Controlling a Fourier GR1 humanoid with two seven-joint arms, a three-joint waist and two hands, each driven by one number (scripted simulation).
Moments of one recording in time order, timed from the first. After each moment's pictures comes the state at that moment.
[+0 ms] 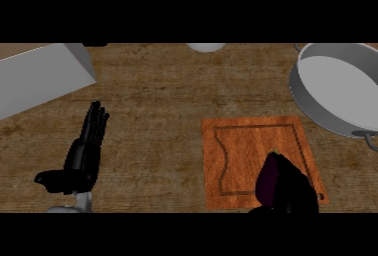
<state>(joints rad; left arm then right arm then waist) -0.01 0.13 -0.13 -1.57 0.09 0.23 -0.13 0.20 -0.03 0.42 -1.82 1.26 -0.03 0.89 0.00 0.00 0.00</state>
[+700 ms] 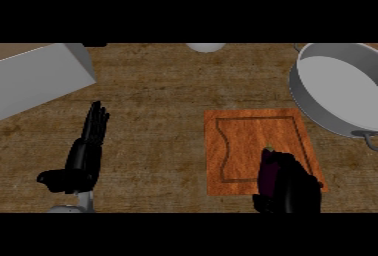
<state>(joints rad) -0.01 0.10 -0.11 -1.56 0.06 0.21 -0.14 0.15 -0.07 0.44 -1.82 1.41 -0.10 0.86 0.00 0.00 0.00</state>
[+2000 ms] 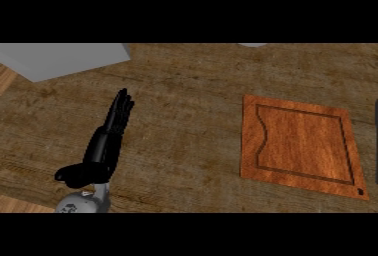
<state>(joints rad) -0.10 0.08 -0.20 -1.59 0.04 0.15 -0.12 -0.71 -0.36 -0.42 -1.19 1.67 0.00 1.13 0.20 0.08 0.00</state>
